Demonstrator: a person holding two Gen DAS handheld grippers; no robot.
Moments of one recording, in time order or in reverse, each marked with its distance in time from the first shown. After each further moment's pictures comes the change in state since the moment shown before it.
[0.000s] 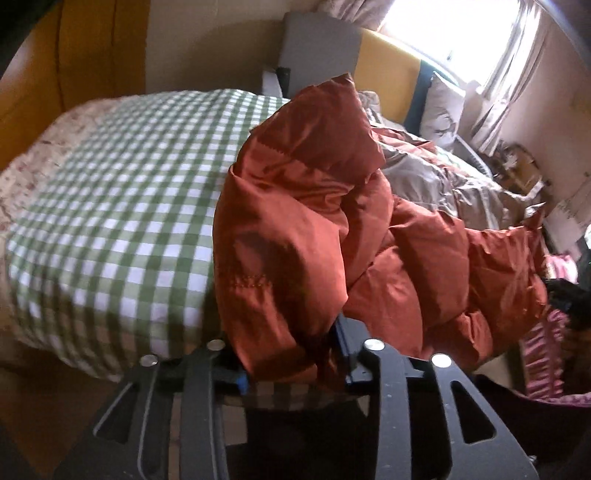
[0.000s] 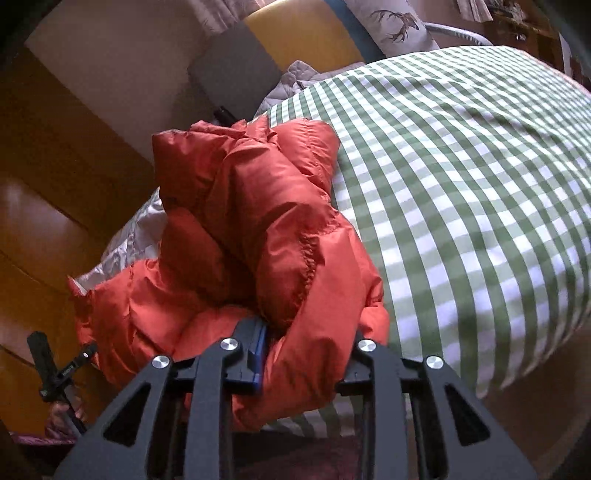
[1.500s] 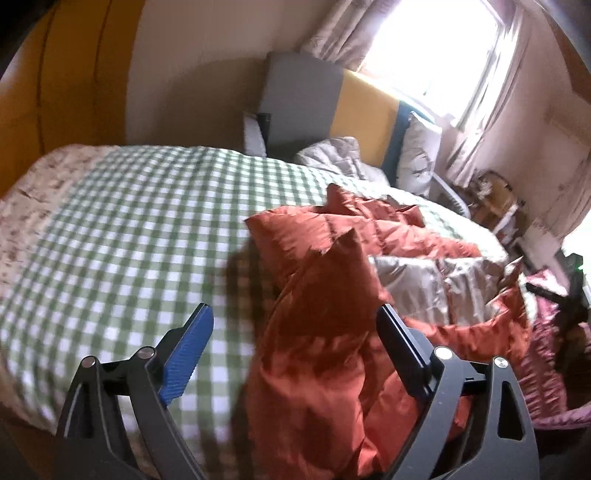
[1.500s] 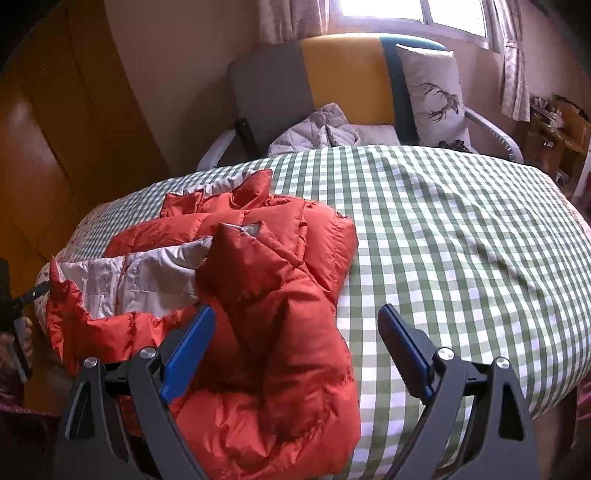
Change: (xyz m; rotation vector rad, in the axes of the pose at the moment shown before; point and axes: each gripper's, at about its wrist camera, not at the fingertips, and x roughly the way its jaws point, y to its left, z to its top) left arm -0.008 0.034 0.079 0.008 -0.140 -0.171; right arm -0.013 0.051 0.065 -0.322 -0.087 -0.124
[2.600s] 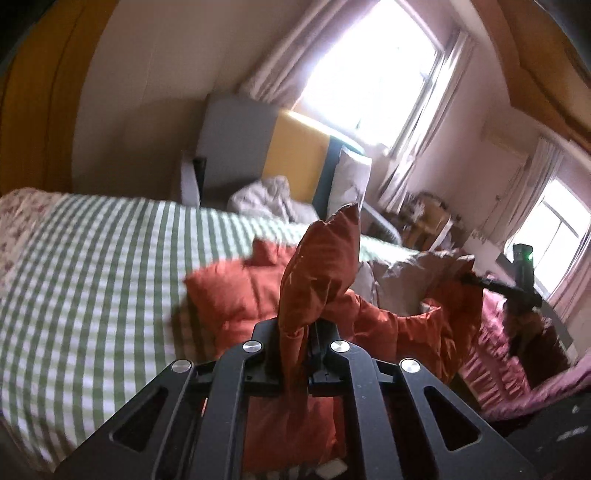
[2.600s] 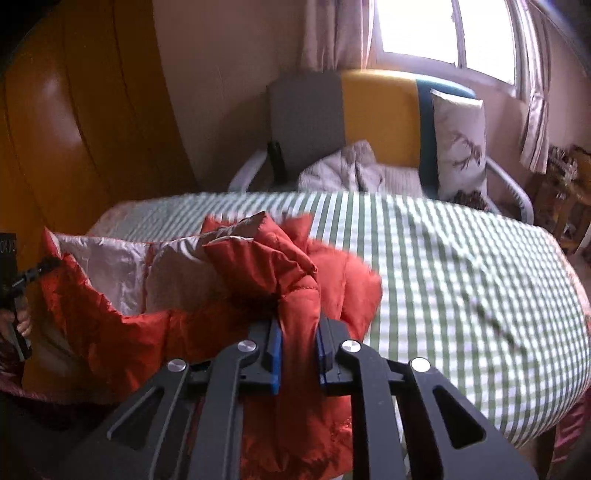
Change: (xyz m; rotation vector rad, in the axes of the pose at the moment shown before) left arm -0.062 -0.019 0.033 0.073 -0.159 -0.239; right arm -0.049 0.053 0.038 -0.126 -0.108 0.013
